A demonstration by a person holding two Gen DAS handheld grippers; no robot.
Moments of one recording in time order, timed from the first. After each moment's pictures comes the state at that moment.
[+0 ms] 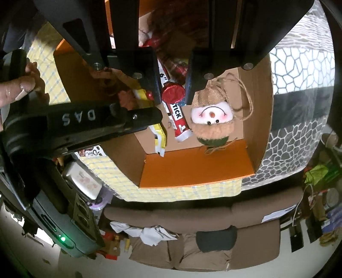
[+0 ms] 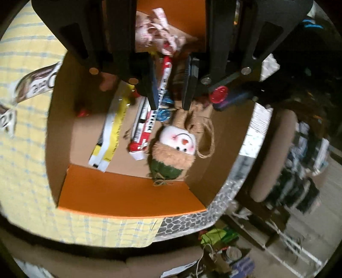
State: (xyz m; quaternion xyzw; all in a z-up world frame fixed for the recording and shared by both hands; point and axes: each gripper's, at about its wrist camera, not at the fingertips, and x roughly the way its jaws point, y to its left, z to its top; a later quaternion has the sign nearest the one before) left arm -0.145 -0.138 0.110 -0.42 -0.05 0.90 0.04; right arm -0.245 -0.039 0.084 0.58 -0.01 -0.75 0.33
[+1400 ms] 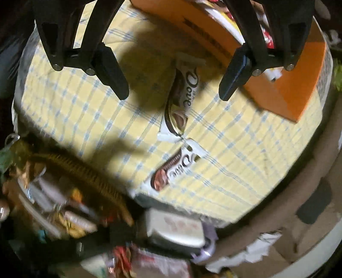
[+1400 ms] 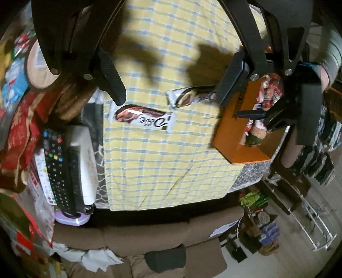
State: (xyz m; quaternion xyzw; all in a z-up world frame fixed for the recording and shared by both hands) left arm -0.277 0.084 0.095 -0.52 0.19 0.79 0.24; right arm -0.288 0.258 0.152 0.51 -0.01 -0.82 0.24
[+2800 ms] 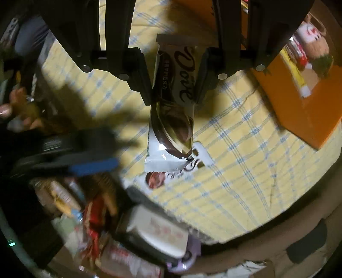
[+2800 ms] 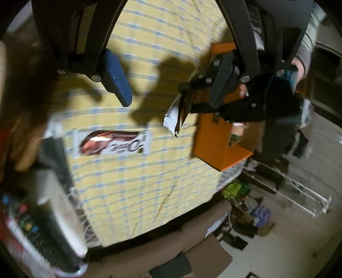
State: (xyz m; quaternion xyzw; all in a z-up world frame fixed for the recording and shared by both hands) left arm -0.258 0.076 0.100 -0.55 0.04 0.81 0.22; right arm -0.277 0.255 0.077 0.54 -0.20 -0.76 0.30
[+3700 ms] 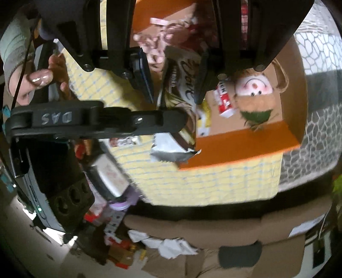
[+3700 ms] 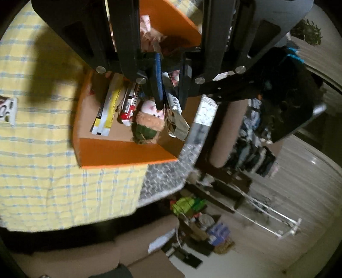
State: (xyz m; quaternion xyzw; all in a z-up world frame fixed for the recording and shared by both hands) left arm -0.220 -0.112 0.150 -0.49 -0.11 0.86 0.12; right arm -0.288 0.026 0.117 0.54 -0.17 -0.71 0.42
